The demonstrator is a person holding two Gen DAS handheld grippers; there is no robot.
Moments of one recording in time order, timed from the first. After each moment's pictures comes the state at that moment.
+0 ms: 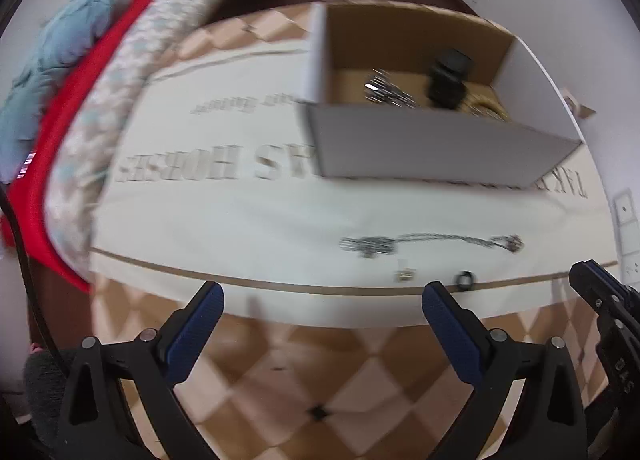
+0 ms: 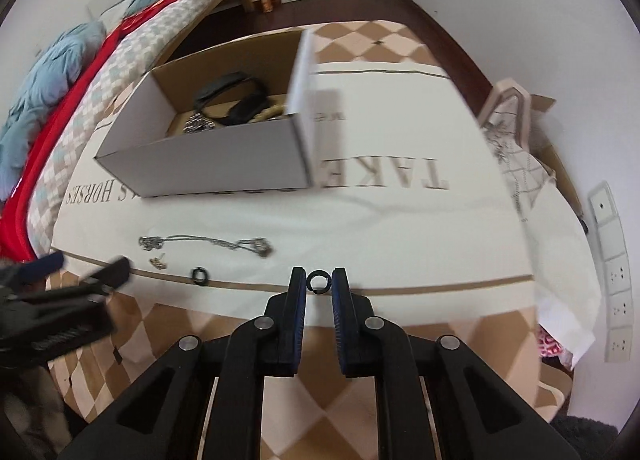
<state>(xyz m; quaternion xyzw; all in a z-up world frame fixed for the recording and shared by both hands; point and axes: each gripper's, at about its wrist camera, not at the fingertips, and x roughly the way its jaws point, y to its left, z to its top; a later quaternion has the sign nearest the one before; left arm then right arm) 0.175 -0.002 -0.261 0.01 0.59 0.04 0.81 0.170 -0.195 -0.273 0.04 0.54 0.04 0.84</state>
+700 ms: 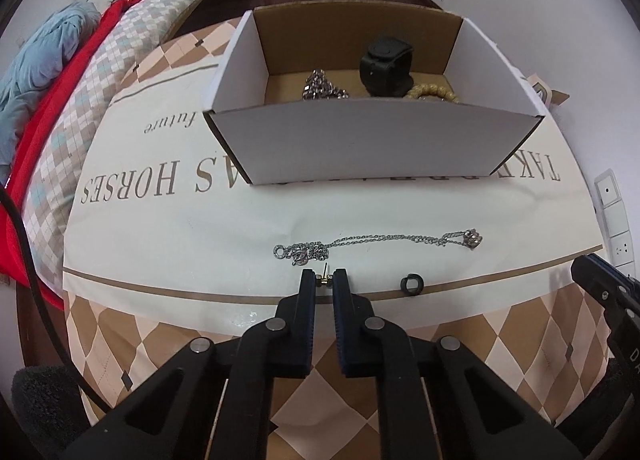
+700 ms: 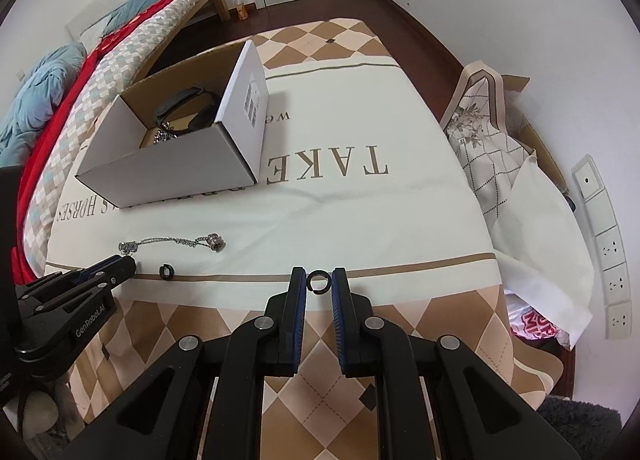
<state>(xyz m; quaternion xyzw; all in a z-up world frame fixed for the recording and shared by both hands) 0.170 -0.031 -0.260 0.02 0.57 0.00 0.82 0.162 -0.227 -0.268 0.06 0.54 0.01 0.84</state>
